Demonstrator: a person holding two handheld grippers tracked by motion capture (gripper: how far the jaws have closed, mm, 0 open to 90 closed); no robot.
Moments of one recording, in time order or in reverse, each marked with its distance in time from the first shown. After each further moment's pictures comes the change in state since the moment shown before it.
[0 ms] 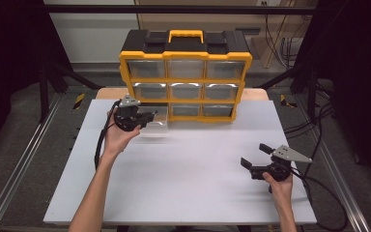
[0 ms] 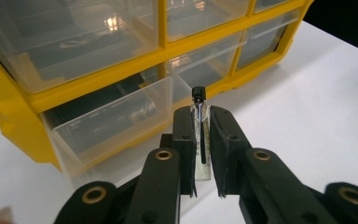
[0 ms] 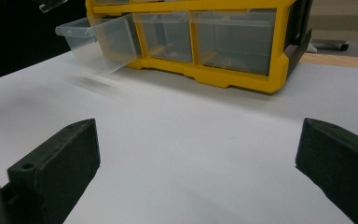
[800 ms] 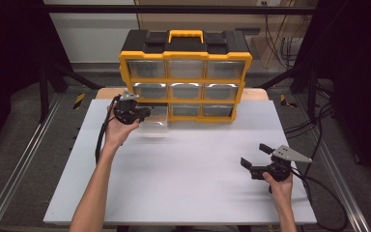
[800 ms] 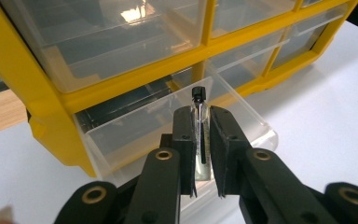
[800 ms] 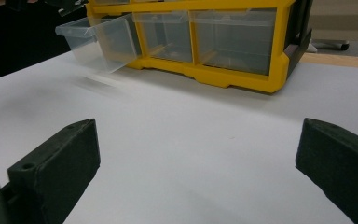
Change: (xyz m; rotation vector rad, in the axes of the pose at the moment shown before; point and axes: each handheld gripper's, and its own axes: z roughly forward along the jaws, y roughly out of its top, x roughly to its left) left arm 0.024 0.002 0.019 0.026 0.054 -0.019; right arm 0.000 0.000 0.000 0.001 0.002 0.003
